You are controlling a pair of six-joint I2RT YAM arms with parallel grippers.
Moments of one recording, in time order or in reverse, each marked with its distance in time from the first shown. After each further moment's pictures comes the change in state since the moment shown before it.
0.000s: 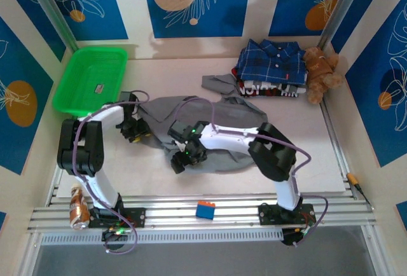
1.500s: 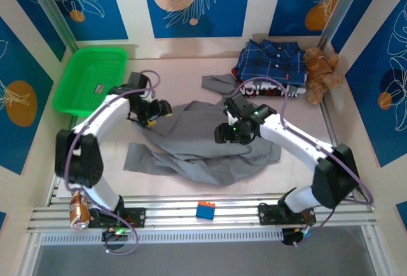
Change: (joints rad) left arm -0.180 -0.075 0.235 -0.113 0.200 -0.127; right arm -0.397 -0.520 -0.286 -0.044 0.019 0.071
